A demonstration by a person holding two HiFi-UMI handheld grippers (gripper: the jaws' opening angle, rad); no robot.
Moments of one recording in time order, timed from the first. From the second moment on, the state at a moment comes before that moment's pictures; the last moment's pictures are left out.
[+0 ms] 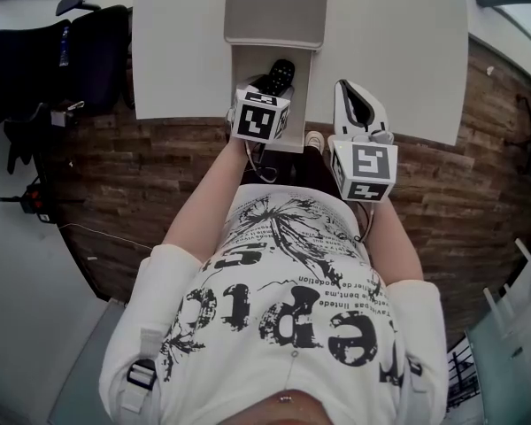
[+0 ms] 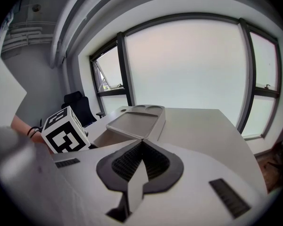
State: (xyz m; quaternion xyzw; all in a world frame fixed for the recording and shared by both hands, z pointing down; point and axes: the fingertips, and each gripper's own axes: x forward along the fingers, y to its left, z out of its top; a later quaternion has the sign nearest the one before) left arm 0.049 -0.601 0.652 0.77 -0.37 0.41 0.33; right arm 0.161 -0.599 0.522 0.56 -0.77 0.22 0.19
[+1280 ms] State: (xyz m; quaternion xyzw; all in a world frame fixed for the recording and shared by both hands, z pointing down) left arm 0.043 -0.612 0.384 0.90 -0.43 0.05 0.05; right arm 0.131 -0.587 0.398 0.57 -0.81 0.10 0.08
